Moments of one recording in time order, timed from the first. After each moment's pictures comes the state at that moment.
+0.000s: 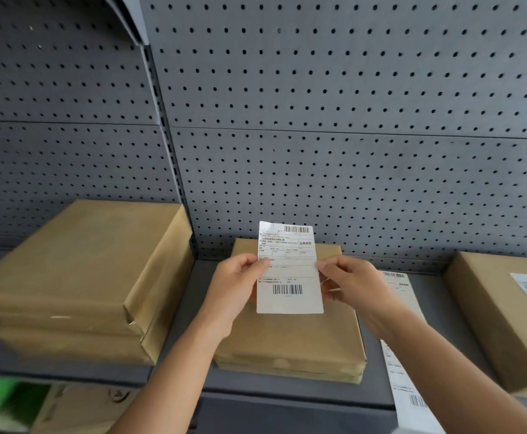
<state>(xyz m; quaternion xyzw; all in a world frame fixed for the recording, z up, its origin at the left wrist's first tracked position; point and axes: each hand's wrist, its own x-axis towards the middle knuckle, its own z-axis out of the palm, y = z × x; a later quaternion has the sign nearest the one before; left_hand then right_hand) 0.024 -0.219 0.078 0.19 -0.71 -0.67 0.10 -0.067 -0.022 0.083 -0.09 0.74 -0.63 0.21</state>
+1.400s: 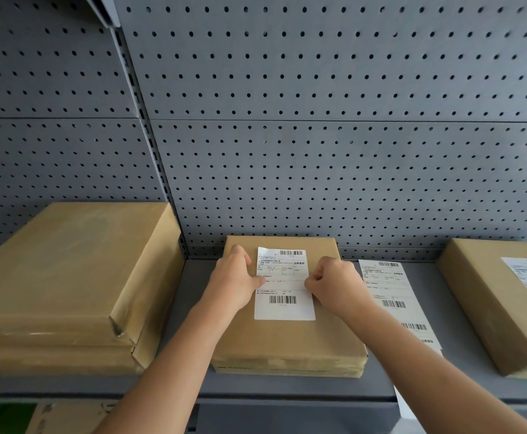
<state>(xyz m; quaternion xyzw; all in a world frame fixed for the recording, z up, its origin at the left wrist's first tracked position) -0.019 -0.237 0.053 0.23 -0.92 -0.32 0.02 -0.084 -0.048 0.046 -0.11 0.95 -0.28 0.06</state>
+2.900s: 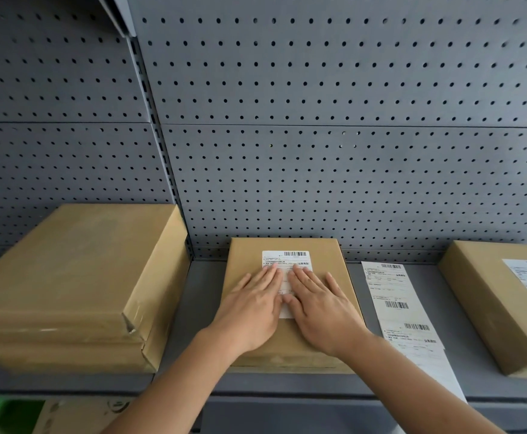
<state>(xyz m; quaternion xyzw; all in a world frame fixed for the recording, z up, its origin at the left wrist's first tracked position) 0.019 -0.221 0.035 -0.03 -0.99 -0.09 -0.02 -0.035 -0.056 0.028 -0.33 0.94 -0.11 0.02</state>
